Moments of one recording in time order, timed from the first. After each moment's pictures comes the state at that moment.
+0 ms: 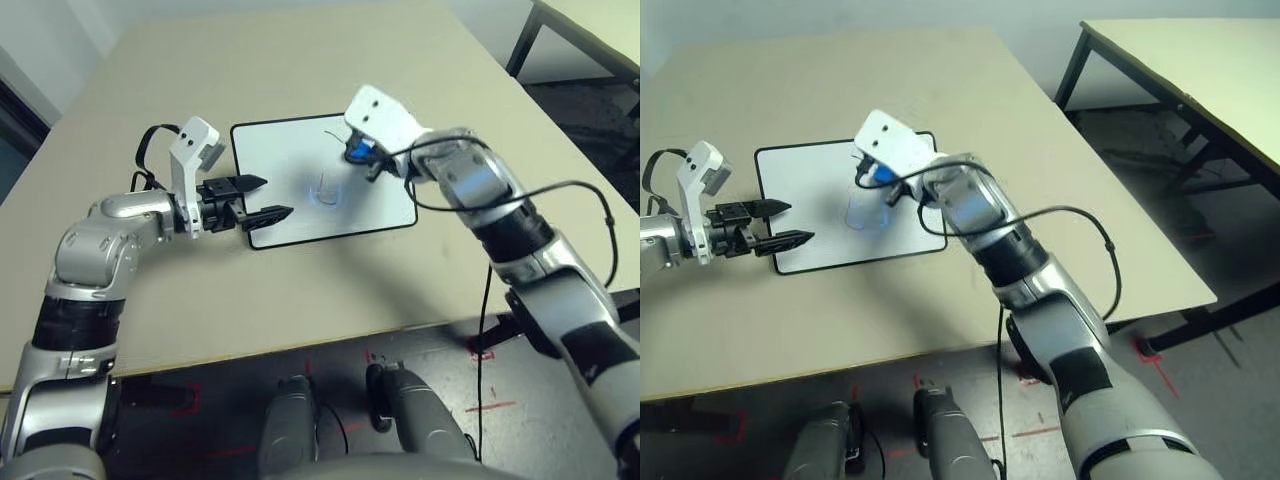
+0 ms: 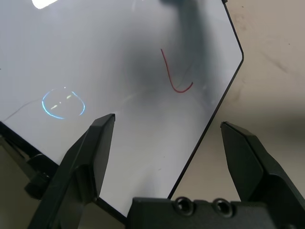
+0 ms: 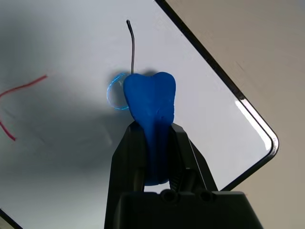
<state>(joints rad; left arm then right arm) -0.50 0.80 0.08 -0.08 -0.44 0.75 -0.94 -1.09 -0.30 0.44 0.22 -0.06 0.90 0.58</state>
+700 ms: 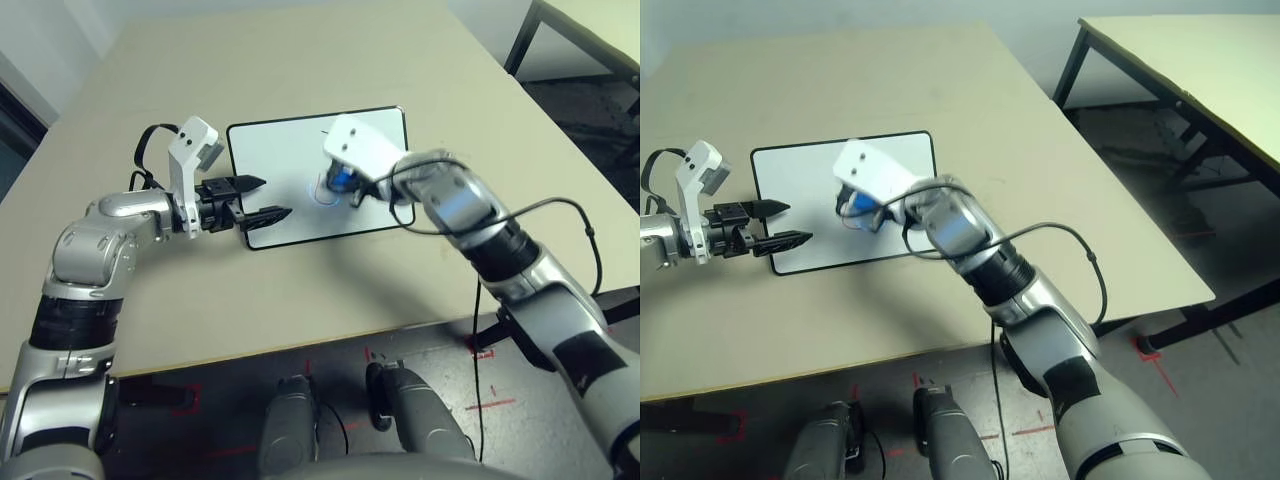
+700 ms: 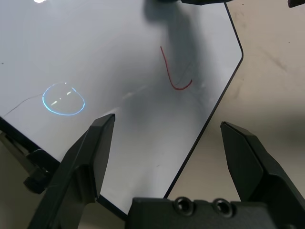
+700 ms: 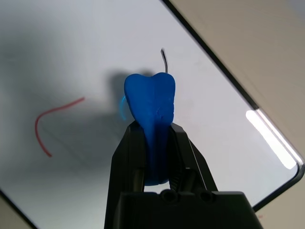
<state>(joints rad) -0.50 0.80 0.08 -0.07 -0.44 0.76 -0.94 -1.09 -0.23 0.44 0.22 -0.05 0.87 0.55</state>
